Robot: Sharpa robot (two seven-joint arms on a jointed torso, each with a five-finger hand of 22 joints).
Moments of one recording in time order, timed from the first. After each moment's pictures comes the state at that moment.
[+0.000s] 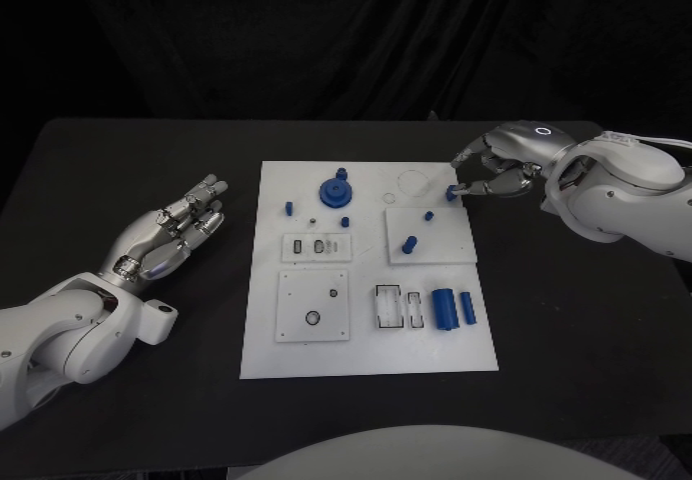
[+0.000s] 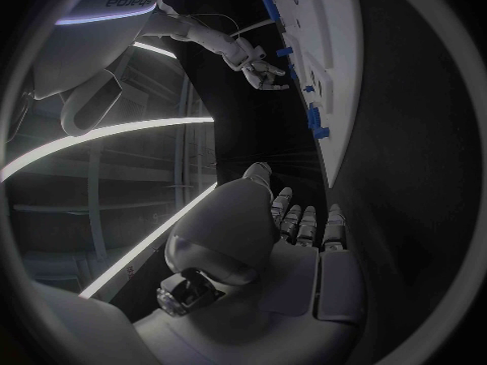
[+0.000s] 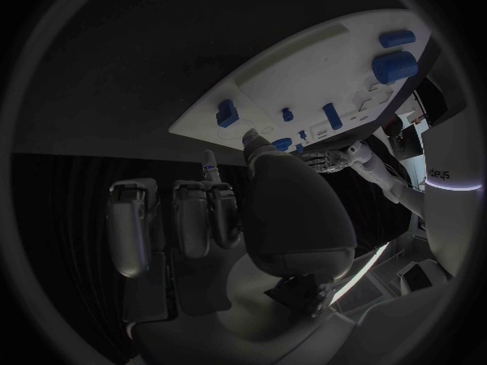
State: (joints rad) left arm 1.20 -1.01 -0.21 1.54 -0.43 -0.20 0.68; left_hand 1.48 0.27 -0.15 0.30 0.53 0.28 0.04 0.03 0.03 0.01 0.01 0.00 0.00 0.00 0.00 0.00 0.00 0.17 0.00 0.11 0.00 0.00; right arm 1.47 -1.22 -0.25 1.64 -1.61 -0.37 -0.08; right_hand 1.26 -0.13 0.14 0.29 0.07 0.83 0.07 0.08 0.25 1.47 -0.01 1.57 1.31 1.47 -0.07 1.57 1.31 0.02 1.47 0.04 1.57 1.31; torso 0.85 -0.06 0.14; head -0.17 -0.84
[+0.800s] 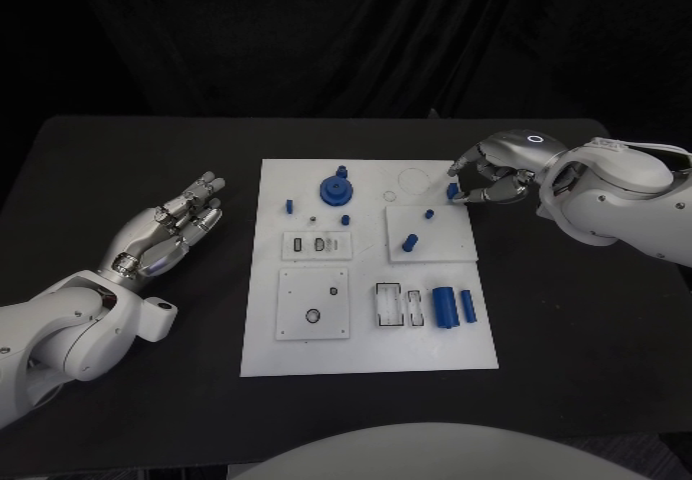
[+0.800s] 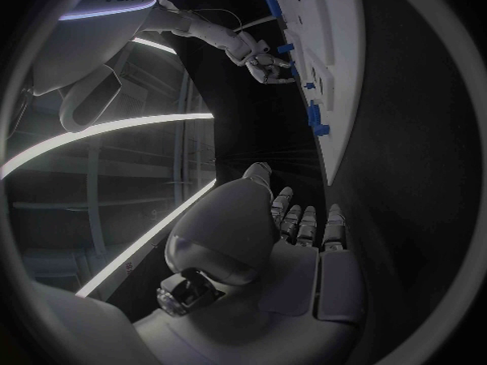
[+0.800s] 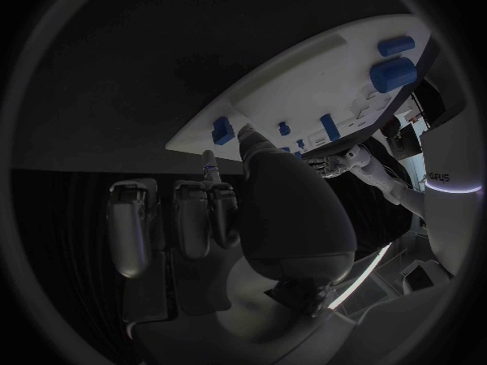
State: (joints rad) left arm 1.20 -1.01 -0.21 1.54 -0.40 -0.20 0.68; left_hand 1.48 0.27 -0.15 0.29 0.54 0.28 0.04 0.03 0.03 0.01 0.01 0.00 0.00 0.00 0.00 0.00 0.00 0.17 0.00 0.11 0.00 0.00; right arm 1.44 -1.20 -0.25 1.62 -1.60 -0.35 -0.08; right_hand 1.33 -0.14 0.14 0.28 0.09 0.83 0.07 0.08 0.24 1.47 -0.02 1.57 1.31 1.47 -0.08 1.57 1.31 0.02 1.47 0.04 1.57 1.31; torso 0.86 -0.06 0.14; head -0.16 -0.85
